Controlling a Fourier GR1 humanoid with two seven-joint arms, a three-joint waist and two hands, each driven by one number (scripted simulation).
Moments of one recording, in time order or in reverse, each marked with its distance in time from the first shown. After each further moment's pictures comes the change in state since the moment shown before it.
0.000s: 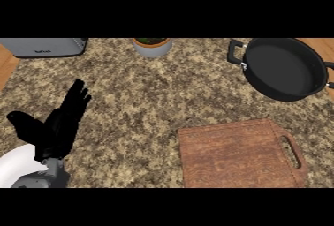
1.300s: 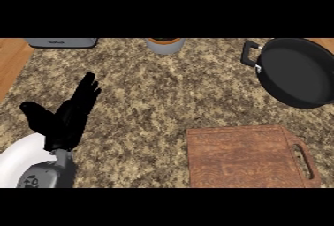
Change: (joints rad) left arm -0.073 -0.028 -0.013 0.031 -0.016 -0.035 0.011; right arm -0.486 0.023 0.000 0.612 0.070 -0.079 -0.106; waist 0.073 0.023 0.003
